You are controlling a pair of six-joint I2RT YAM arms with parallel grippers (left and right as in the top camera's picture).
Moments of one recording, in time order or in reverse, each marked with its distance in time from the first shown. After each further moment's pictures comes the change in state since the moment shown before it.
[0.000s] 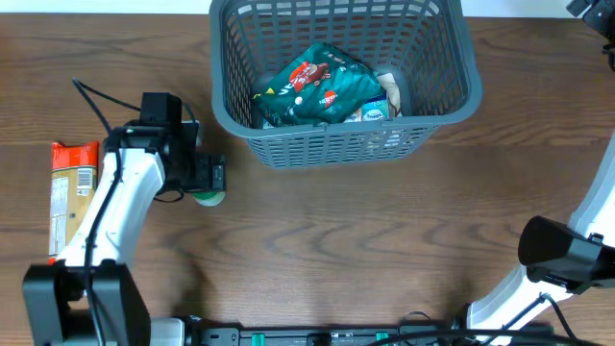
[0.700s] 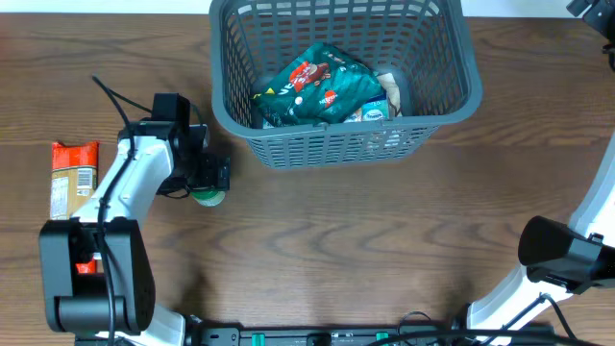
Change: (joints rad) left arm 0.000 0.142 0.000 0.067 0.009 0.011; right arm 0.000 0.000 0.000 0.000 0.000 0.000
